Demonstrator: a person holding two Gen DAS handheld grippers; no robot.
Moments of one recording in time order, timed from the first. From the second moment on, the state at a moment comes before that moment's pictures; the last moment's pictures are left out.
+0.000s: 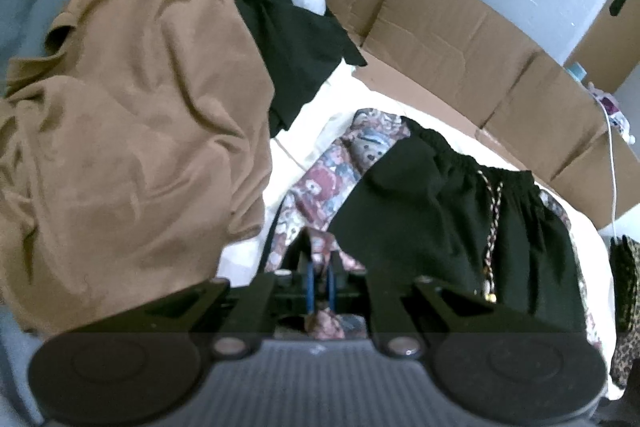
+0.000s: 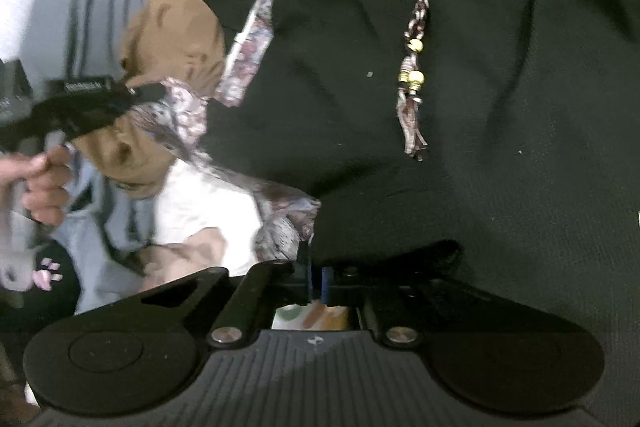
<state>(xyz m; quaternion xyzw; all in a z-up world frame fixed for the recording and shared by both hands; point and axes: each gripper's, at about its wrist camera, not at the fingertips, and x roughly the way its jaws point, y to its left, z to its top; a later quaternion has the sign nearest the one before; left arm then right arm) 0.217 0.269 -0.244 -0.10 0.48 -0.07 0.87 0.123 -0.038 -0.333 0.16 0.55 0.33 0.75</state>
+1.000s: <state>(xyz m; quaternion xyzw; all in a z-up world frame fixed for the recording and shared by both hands) 0.119 0.364 -0.264 -0.03 0.59 0.03 0.81 0.057 -0.024 -0.354 0.12 0.67 0.40 0.62</state>
